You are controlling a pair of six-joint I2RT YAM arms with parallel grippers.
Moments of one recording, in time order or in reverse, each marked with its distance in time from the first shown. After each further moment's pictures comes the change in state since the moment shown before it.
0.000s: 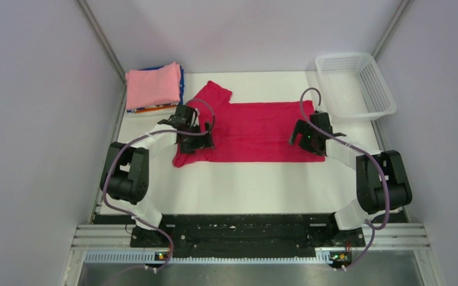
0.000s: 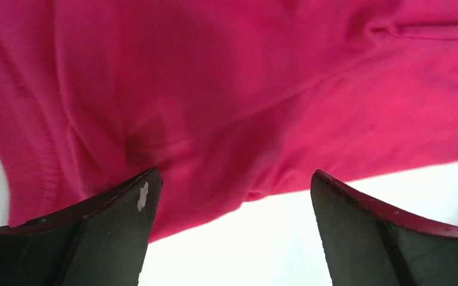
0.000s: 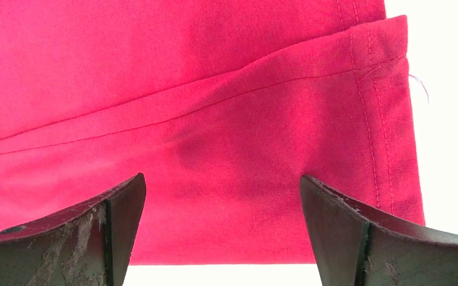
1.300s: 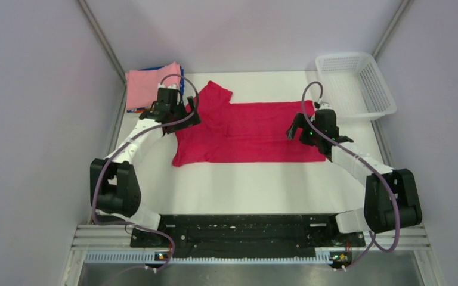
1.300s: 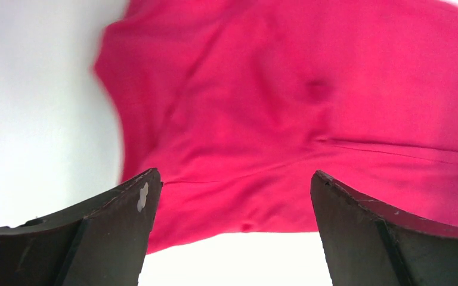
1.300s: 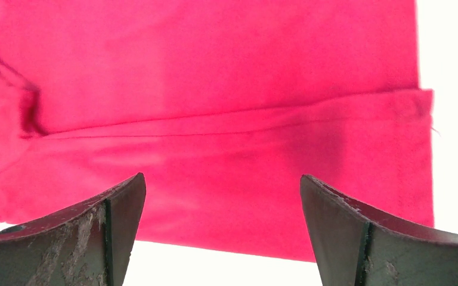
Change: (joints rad) left arm 0.092 -0.114 0.134 -0.050 -0.226 -0.045; right arm -0.005 -0.134 -0.021 0.060 -0.082 -0.074
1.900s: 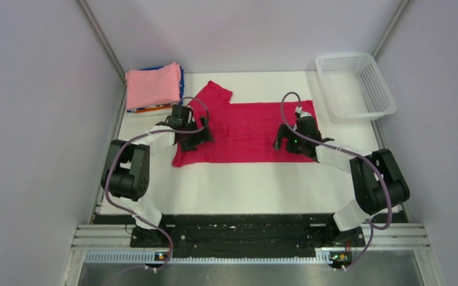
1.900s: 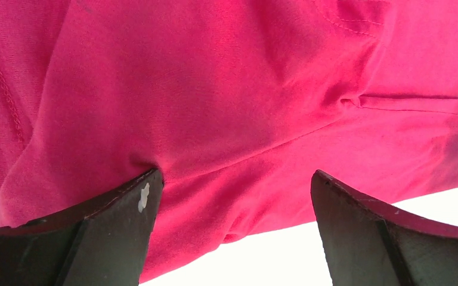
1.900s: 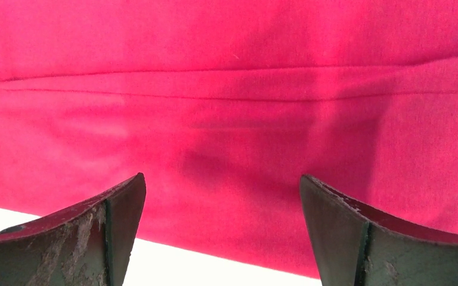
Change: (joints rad) left arm -0.052 0.174 -0.146 0.189 0.242 -0.111; right arm 0.147 0.146 -0.021 0.095 -0.005 -0.008
